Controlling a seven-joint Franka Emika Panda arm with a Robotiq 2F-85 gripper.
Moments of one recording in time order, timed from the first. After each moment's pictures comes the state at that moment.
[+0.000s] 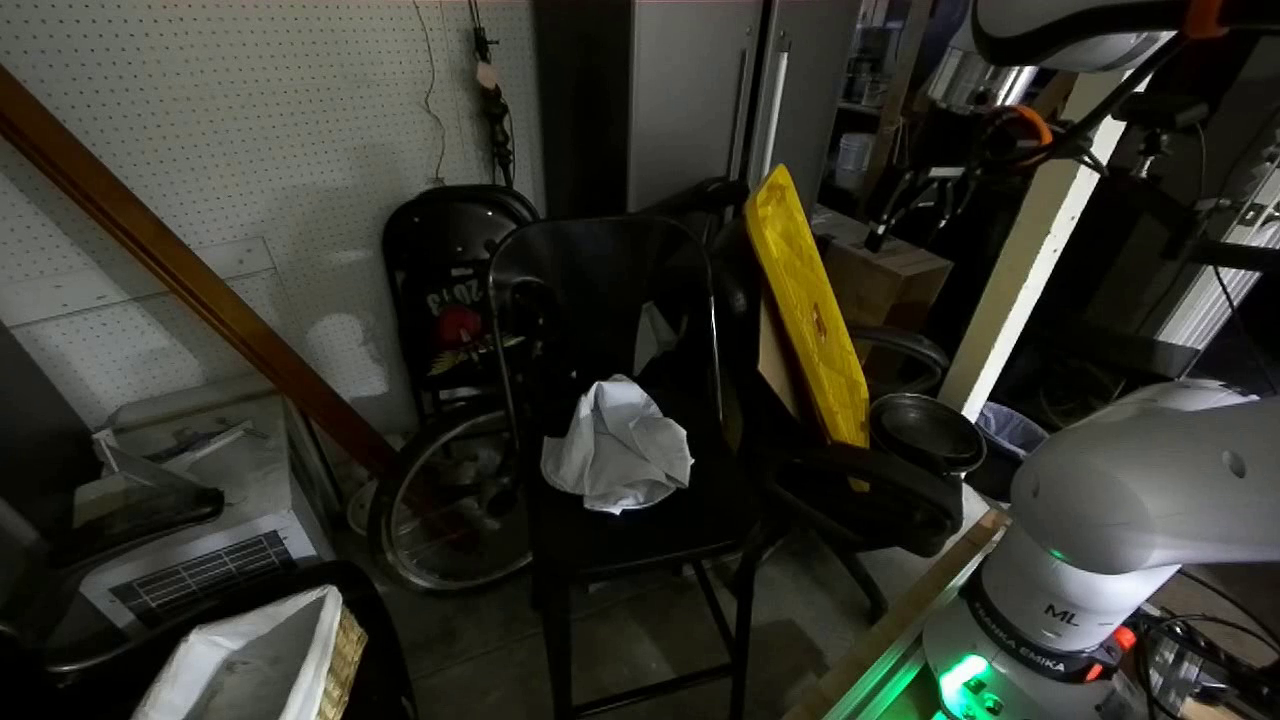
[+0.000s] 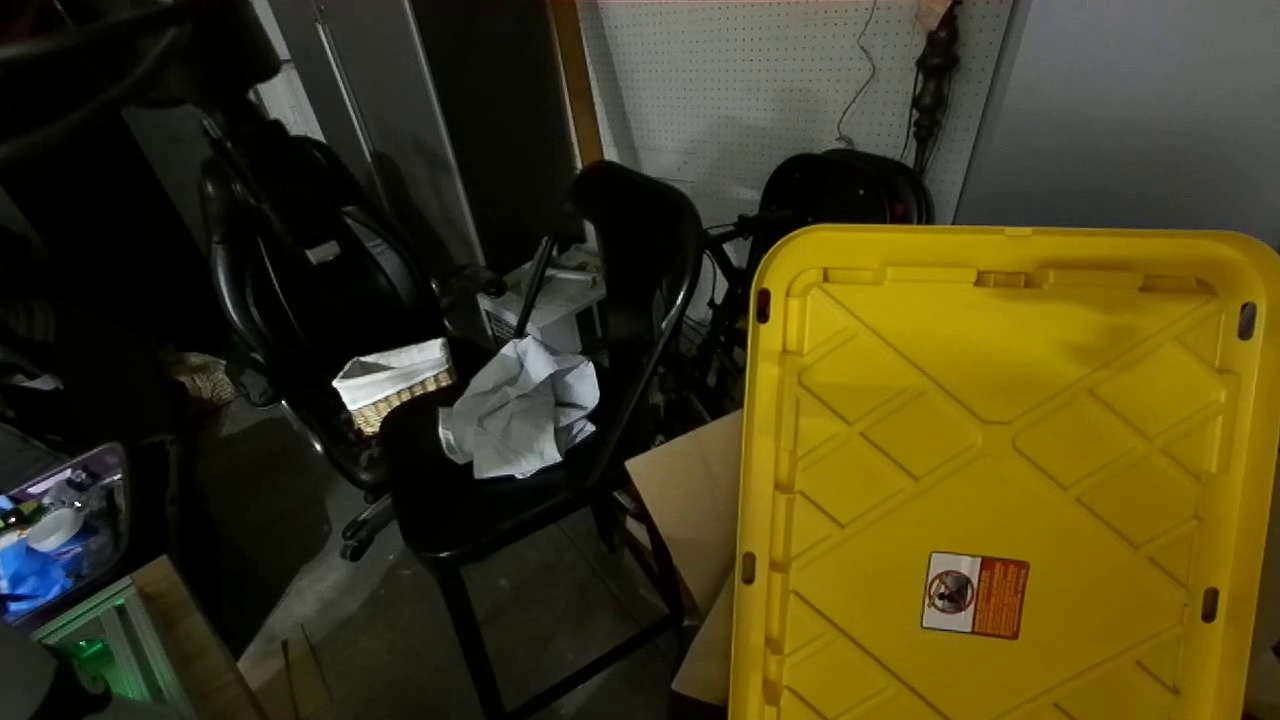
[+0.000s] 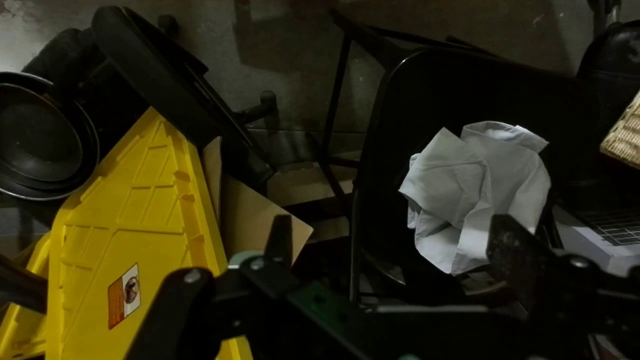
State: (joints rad) arm -0.16 -0.82 -0.20 -2.49 -0.07 1.81 -0.09
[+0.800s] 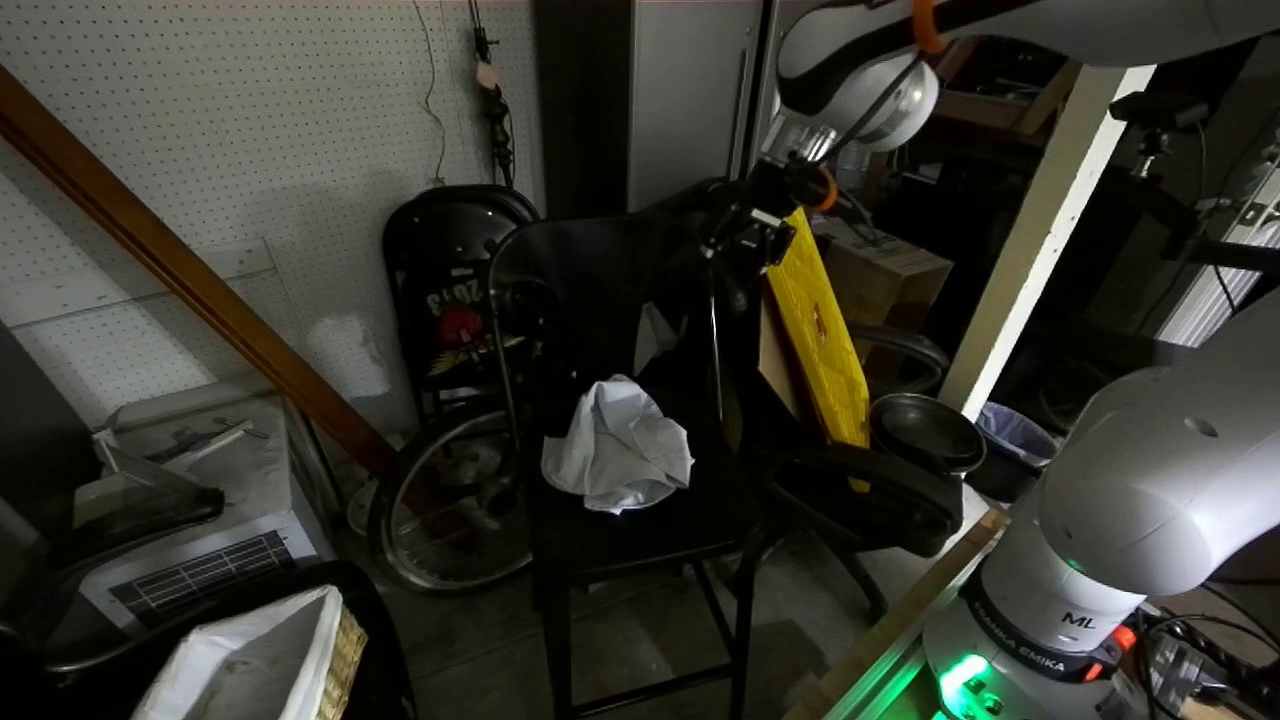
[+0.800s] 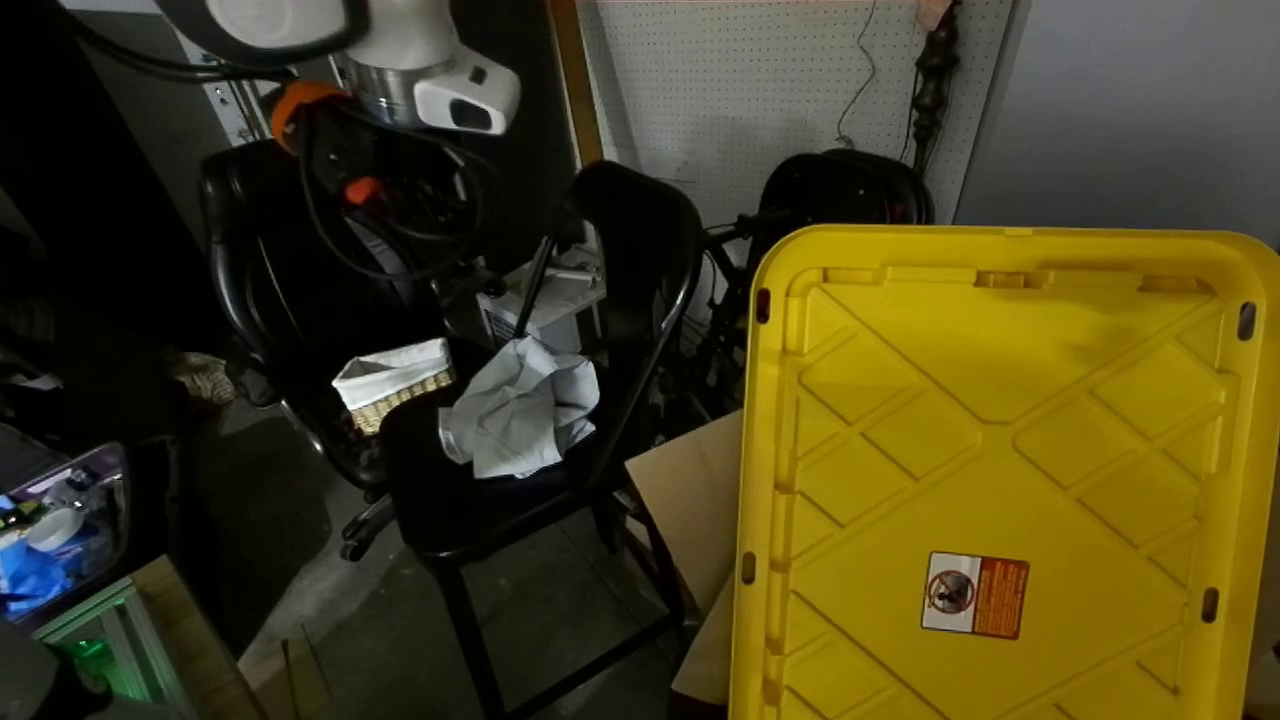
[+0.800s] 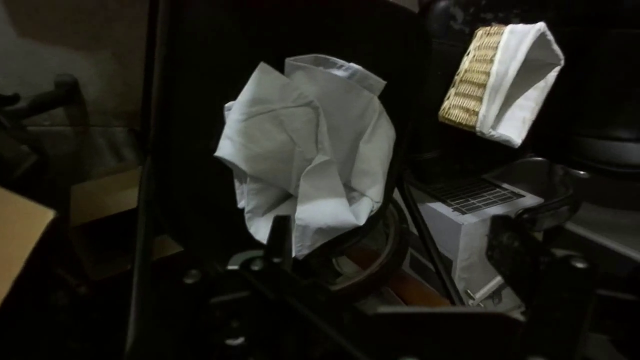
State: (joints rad) arm 0.10 -0.30 -0.23 -2.33 0.39 2.09 -0.14
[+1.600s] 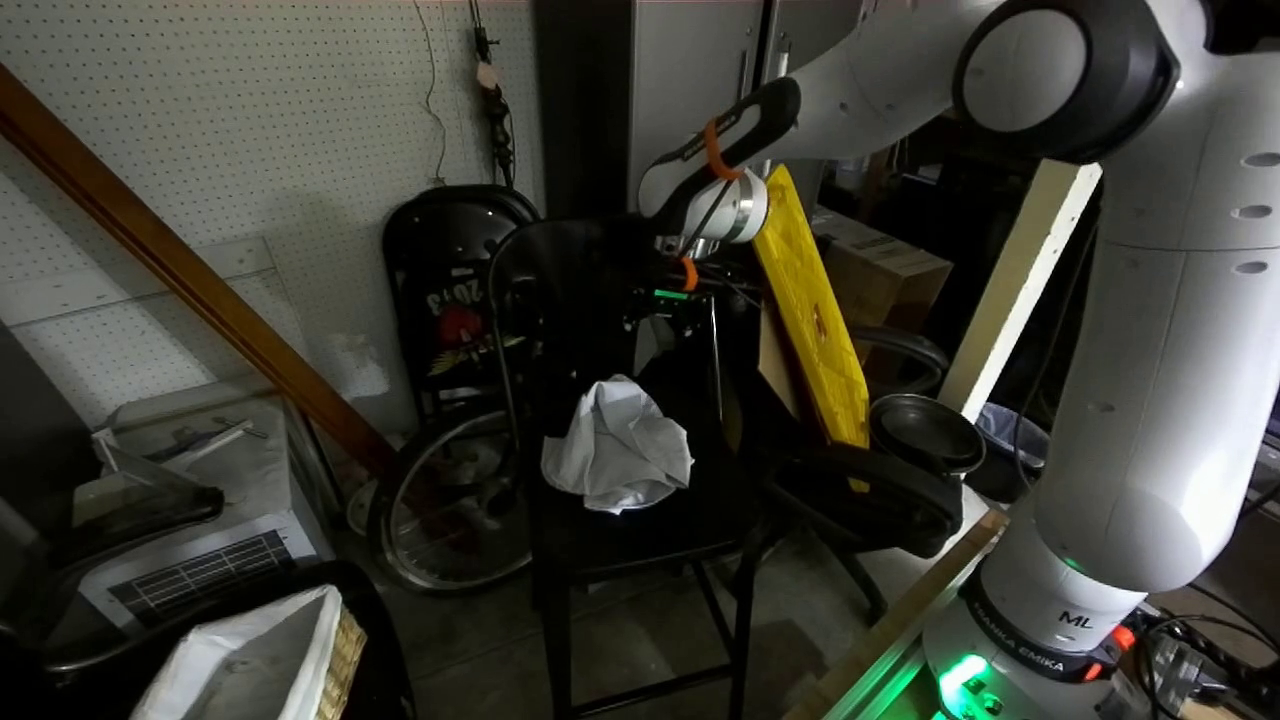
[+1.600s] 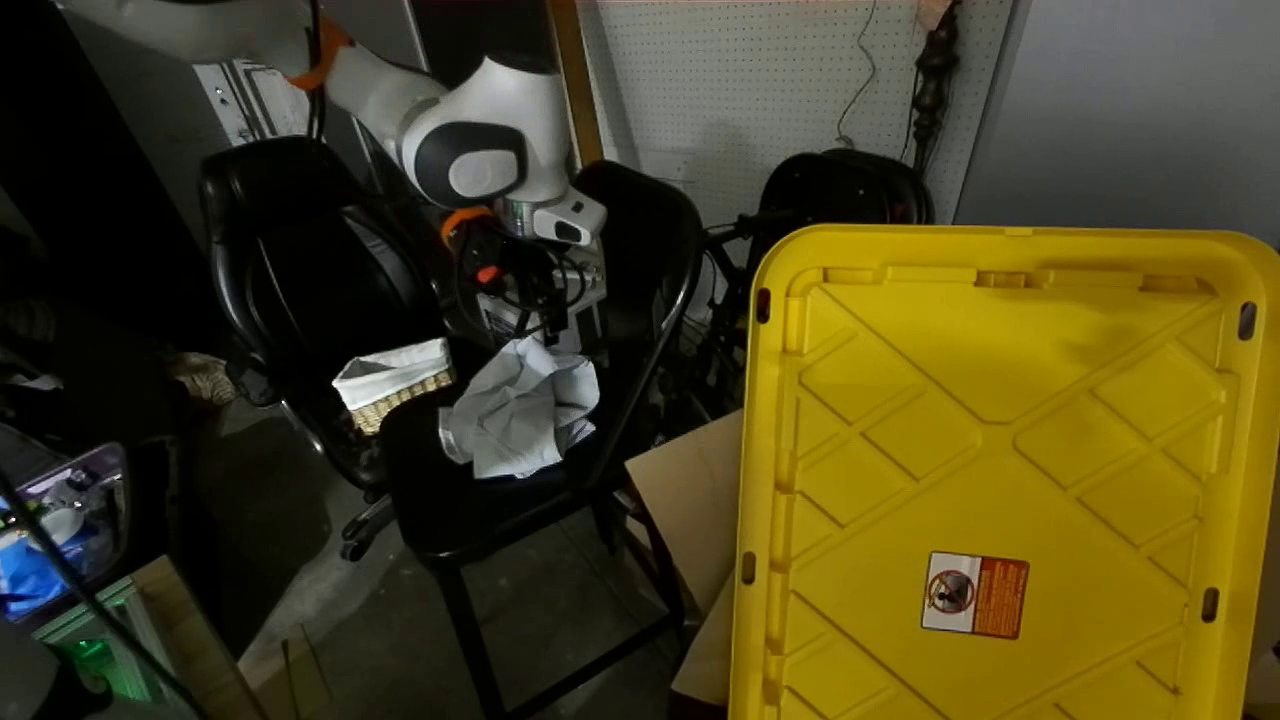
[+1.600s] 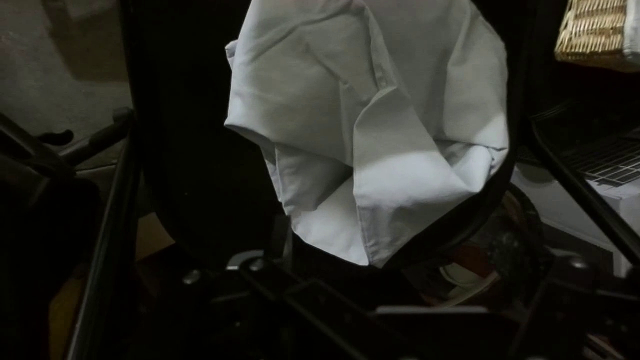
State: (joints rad) arm 0.07 0.28 -0.08 -2.02 0.34 2.32 0.14
